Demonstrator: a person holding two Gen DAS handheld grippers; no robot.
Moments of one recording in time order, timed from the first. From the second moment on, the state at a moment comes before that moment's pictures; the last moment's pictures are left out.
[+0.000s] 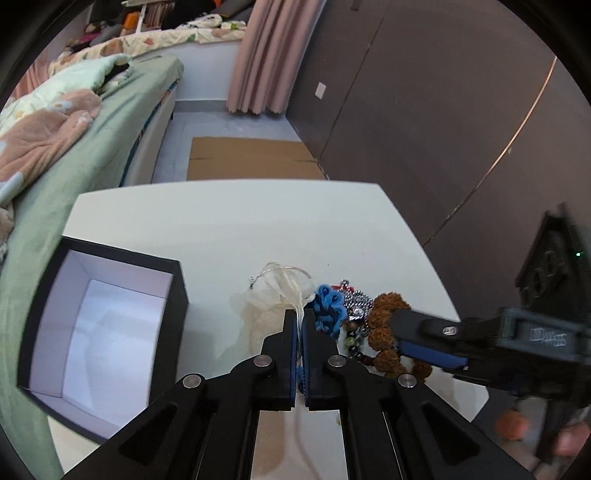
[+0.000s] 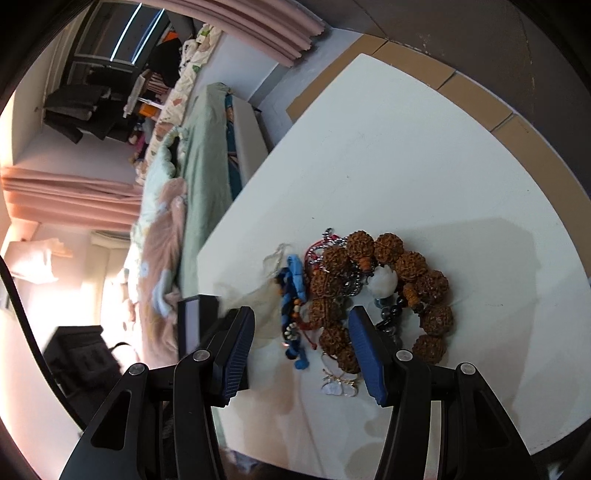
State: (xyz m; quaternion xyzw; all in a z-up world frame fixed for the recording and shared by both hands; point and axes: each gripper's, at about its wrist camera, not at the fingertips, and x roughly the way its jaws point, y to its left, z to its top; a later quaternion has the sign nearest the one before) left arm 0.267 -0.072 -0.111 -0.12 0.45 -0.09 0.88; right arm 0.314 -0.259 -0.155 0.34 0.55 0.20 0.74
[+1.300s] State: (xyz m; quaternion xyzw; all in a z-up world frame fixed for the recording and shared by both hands) left arm 0.185 0.024 0.023 -0.10 0.31 -0.07 0.94; right arm 0.269 -0.255 -0.087 0.39 0.38 0.34 0.76
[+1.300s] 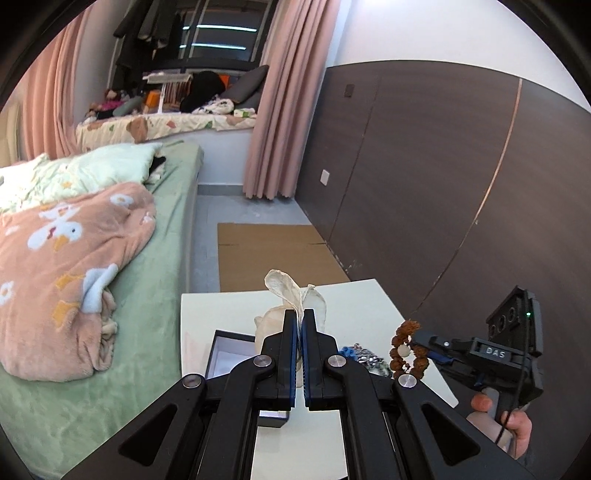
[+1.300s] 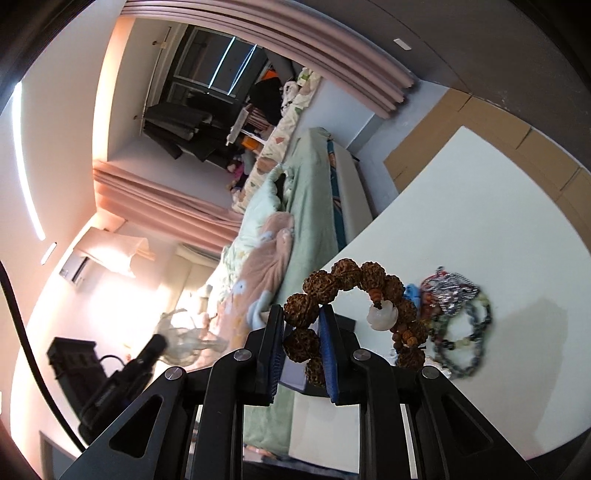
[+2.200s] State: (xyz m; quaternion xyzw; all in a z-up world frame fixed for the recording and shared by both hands) left arm 0.210 0.119 -0.046 -0.28 0.34 -0.05 0.90; right arm 0.287 -0.154 -0.081 0.32 0.39 0.41 0.76
